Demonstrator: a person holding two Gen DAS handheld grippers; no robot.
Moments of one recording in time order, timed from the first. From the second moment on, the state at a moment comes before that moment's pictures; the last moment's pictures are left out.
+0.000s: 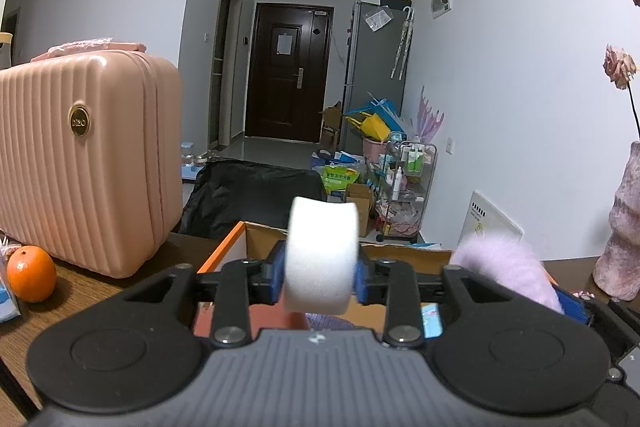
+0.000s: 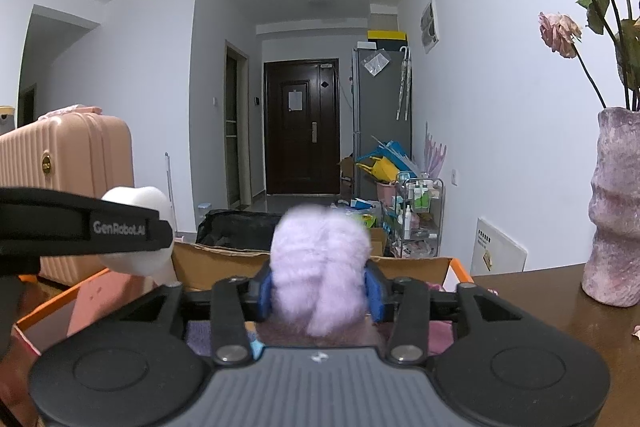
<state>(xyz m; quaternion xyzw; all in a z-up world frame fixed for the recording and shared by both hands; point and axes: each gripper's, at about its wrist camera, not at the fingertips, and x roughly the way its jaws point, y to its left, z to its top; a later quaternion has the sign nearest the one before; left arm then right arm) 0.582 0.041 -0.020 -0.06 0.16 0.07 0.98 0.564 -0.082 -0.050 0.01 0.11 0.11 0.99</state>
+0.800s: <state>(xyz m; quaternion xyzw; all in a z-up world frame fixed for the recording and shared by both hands) 0.573 0.046 -0.022 -0.07 0.14 0.12 0.98 0.554 -0.091 -0.055 0.02 0.10 0.08 0.99</state>
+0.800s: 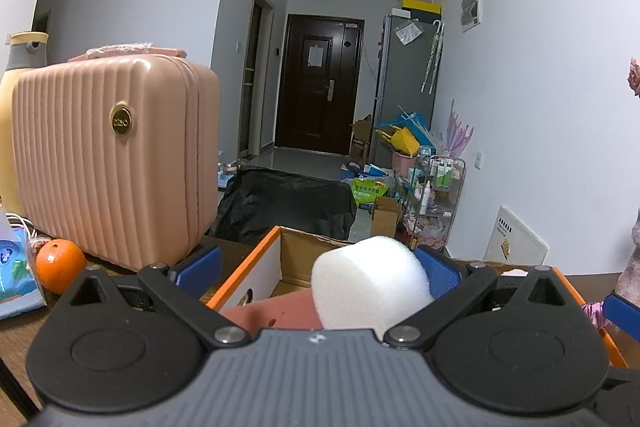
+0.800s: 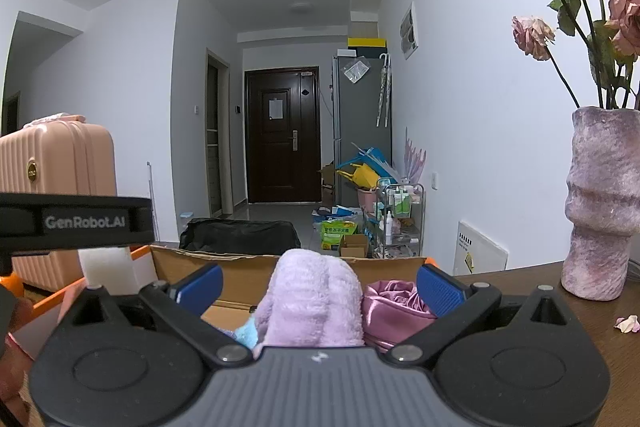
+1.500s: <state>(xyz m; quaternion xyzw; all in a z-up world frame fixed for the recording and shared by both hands) 0.545 0.054 -0.019 -0.07 0.14 0.10 0.98 0.523 -0.093 -0.054 0.00 0.08 0.08 0.99</state>
